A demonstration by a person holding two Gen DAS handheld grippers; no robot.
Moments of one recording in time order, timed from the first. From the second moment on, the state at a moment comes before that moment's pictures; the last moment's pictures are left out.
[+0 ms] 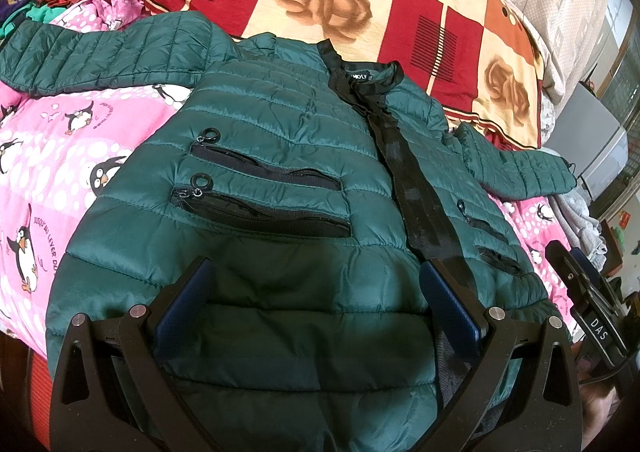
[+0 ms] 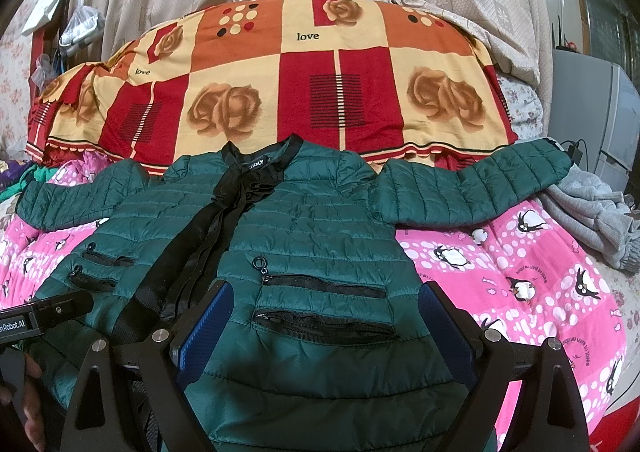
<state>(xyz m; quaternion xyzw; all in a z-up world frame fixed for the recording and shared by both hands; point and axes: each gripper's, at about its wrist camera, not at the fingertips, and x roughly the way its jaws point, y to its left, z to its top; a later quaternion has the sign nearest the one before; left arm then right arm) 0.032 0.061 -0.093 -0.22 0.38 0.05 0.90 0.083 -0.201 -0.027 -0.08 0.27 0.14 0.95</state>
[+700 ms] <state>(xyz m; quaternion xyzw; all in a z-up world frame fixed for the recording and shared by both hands) 0.033 0.063 -0.093 -0.22 0.38 0.05 0.90 0.083 -0.202 -0.028 -0.08 0.27 0.14 0.95</state>
